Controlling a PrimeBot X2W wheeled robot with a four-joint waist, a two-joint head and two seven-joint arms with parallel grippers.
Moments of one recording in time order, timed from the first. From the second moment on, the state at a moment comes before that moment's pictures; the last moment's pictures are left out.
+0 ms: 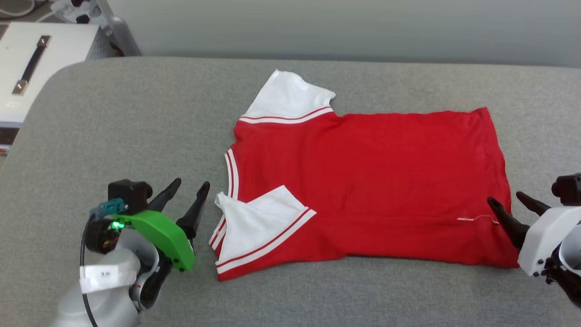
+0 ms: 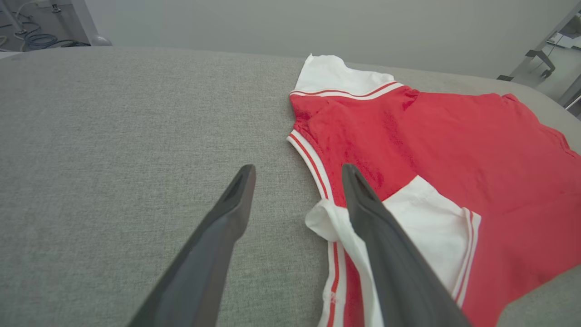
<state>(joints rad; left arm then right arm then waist) -0.50 0.51 -0.77 0.54 -0.94 -0.09 -0.25 -0.31 -0.63 0.39 0.35 0.73 0.13 0.15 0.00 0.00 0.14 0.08</state>
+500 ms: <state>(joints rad) -0.22 0.54 -0.72 0.20 -0.99 0.16 -0.13 -0.07 -0.44 0.11 0.11 0.55 0.13 0.37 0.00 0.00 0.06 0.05</state>
